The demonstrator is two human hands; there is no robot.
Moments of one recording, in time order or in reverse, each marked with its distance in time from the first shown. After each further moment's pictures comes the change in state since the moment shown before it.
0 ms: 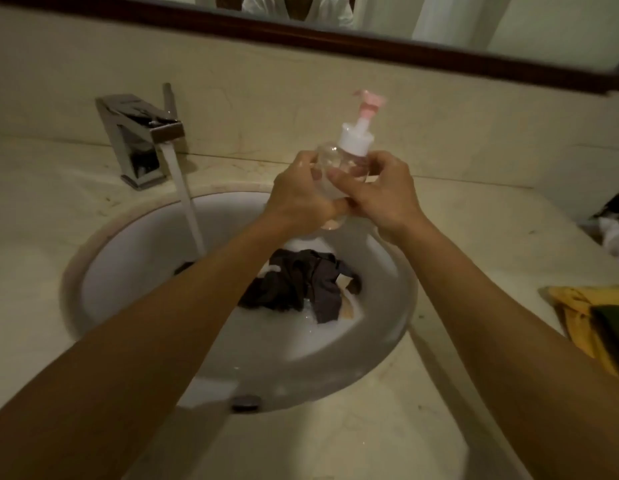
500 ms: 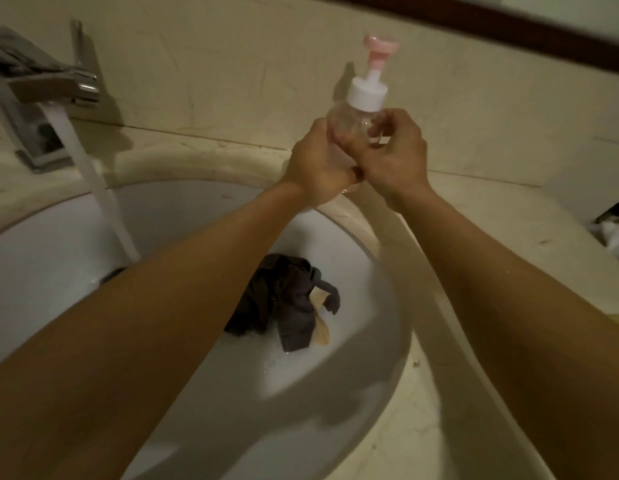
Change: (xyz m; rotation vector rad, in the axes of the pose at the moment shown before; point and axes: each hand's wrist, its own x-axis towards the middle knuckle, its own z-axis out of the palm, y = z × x) left_hand 0.098 -0.003 0.070 -0.170 0.026 0.107; right_hand 0.089 0.045 -0.018 -0.236 0.154 -0.079
